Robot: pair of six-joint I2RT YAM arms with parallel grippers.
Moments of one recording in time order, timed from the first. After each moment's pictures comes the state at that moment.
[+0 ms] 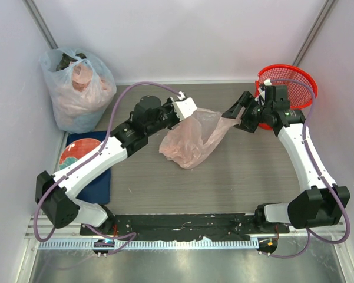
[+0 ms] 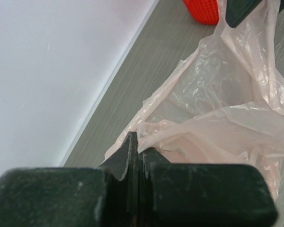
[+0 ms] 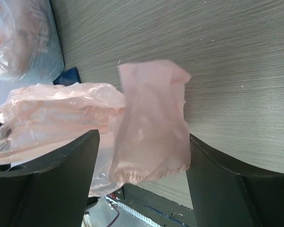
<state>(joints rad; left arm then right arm) -0.76 1.39 1.27 -0.11 0.07 0.55 0.08 1.31 1.29 -0.72 -0.44 0.68</state>
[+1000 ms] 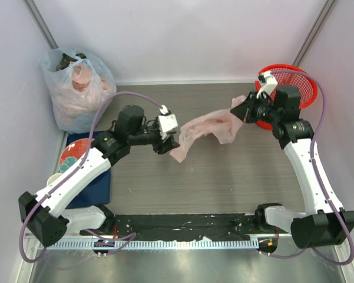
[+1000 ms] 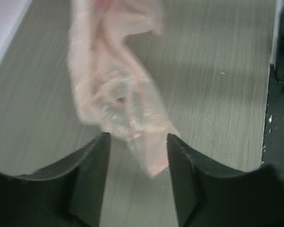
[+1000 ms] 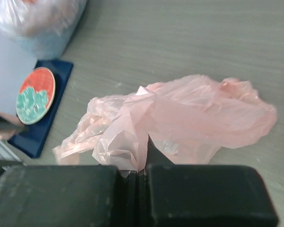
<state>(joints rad) -0.70 1.22 1.18 -0.39 0.53 0.51 0.08 1.19 1.28 -0.48 -0.51 0.27</state>
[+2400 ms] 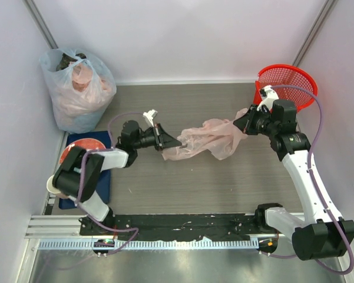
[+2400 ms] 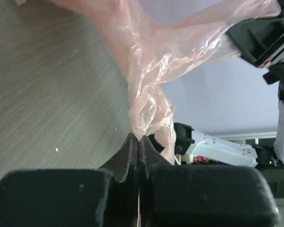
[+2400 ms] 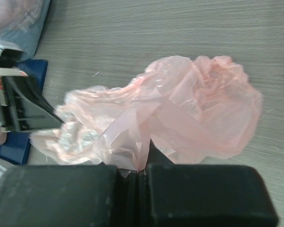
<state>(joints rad) -0.42 1.69 0.64 0.91 0.84 -1.15 0.08 1.05 1.03 -0.46 -0.41 0.32</state>
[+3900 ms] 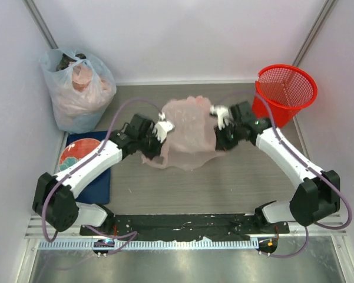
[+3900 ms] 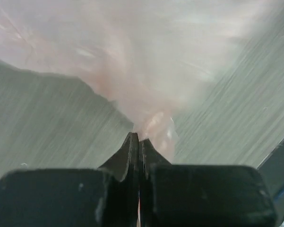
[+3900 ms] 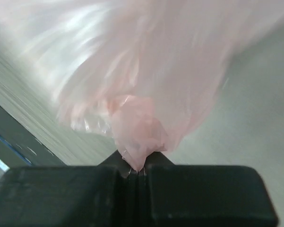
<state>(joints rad) -0.58 1.36 0.94 -0.52 0.25 0.25 0.37 1.35 0.98 -0.70 -0.34 -0.19</state>
